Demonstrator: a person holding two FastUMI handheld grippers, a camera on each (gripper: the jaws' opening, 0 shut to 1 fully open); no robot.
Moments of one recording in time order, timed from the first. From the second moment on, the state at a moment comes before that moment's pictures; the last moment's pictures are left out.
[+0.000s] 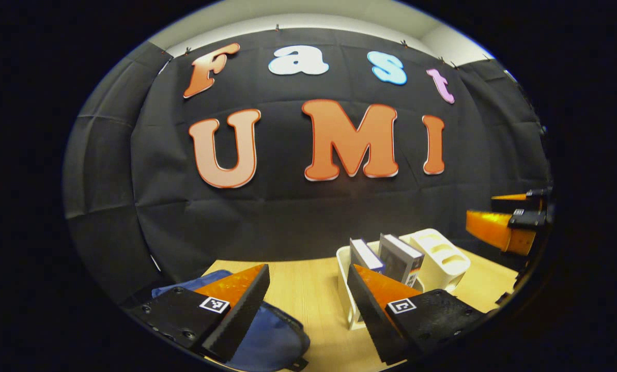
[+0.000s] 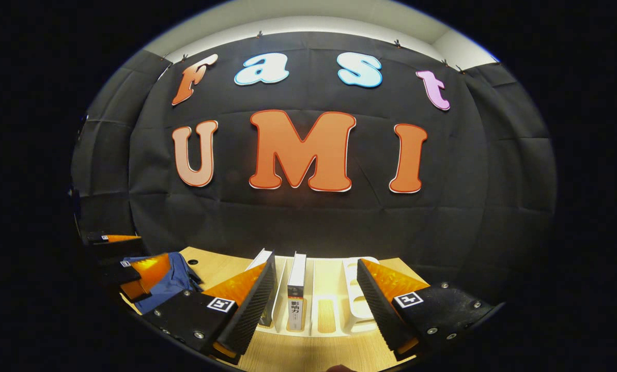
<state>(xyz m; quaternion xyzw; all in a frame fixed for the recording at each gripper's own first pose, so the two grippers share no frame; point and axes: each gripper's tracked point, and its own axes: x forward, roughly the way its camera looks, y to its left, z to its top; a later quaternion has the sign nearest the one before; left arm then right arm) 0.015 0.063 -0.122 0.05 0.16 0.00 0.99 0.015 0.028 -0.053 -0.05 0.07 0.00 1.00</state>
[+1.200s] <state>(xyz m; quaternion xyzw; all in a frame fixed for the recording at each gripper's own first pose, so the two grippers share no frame) -0.096 0.139 -0.361 0.35 0.44 -0.02 0.82 0.006 0.012 -0.119 -0.04 0.16 -0.02 0.99</state>
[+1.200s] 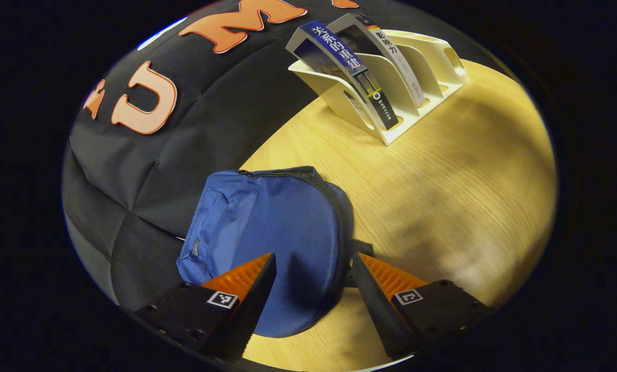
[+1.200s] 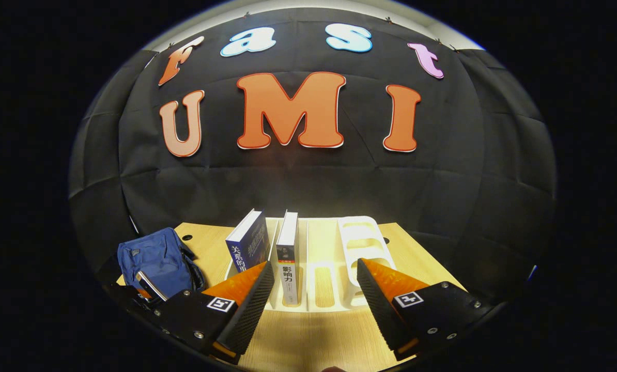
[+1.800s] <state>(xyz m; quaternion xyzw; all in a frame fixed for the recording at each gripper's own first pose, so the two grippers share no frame) -0.097 0.140 -0.364 0.31 0.46 -0.02 0.83 0.007 0.021 -0.127 -0.05 0.17 -0.01 0.98</state>
